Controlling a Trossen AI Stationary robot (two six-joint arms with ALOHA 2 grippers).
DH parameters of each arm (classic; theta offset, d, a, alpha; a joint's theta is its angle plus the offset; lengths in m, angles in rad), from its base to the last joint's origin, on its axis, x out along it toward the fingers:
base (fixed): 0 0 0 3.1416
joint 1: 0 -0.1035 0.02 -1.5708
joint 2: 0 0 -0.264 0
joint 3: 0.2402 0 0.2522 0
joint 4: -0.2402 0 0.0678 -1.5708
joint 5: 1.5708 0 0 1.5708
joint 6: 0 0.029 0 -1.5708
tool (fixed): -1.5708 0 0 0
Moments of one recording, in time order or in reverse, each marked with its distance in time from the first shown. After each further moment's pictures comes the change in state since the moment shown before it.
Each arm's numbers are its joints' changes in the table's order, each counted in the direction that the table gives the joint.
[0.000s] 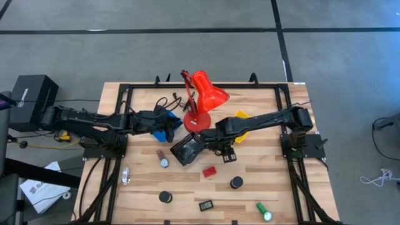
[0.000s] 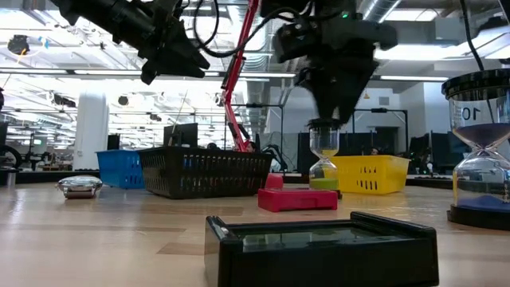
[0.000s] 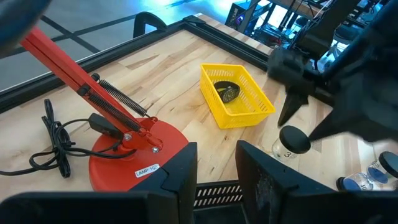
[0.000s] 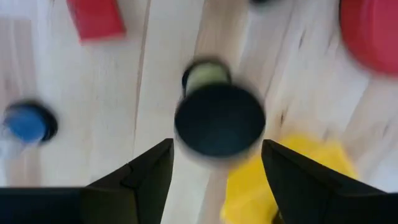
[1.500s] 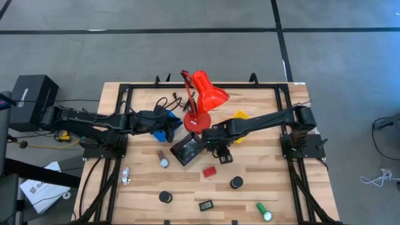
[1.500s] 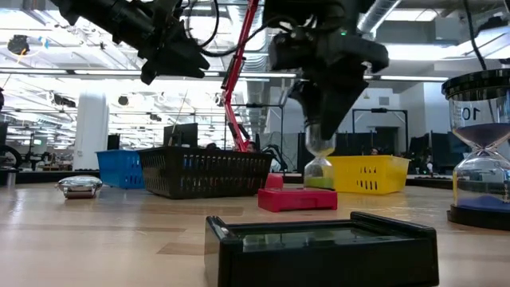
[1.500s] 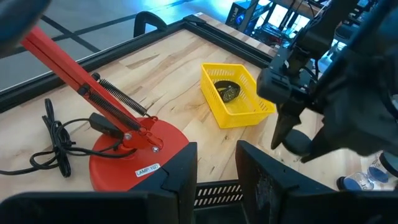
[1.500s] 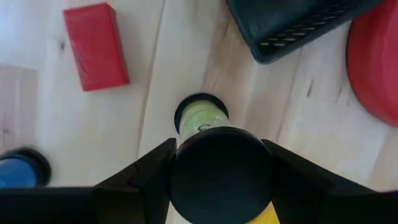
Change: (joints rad) left arm 0.000 0.000 0.000 -0.002 0.000 0.000; right arm 0.013 0.022 -0.155 0.292 0.045 -0.034
